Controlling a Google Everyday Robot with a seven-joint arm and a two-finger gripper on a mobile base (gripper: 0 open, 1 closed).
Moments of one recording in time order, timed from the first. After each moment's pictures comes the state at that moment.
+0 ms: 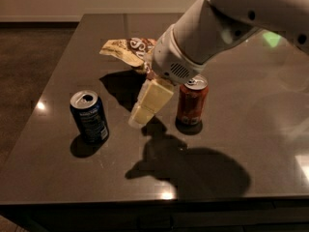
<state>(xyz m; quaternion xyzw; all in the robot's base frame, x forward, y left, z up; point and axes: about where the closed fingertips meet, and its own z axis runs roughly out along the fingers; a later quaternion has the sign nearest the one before) 0.476 0.022 0.937 -0.64 0.69 0.16 0.29</state>
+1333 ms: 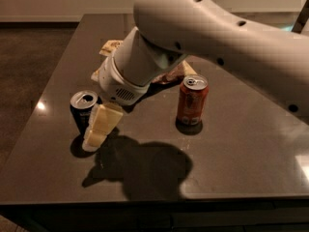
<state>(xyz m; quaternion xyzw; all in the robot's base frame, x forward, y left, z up) 0.450 0.127 0.903 -0.71 0.61 0.20 0.29</state>
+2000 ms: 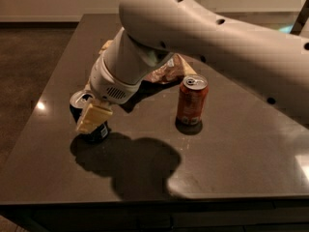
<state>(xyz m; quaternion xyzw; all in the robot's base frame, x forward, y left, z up) 0.455 0.143 0.896 -0.71 0.62 0.20 0.27</state>
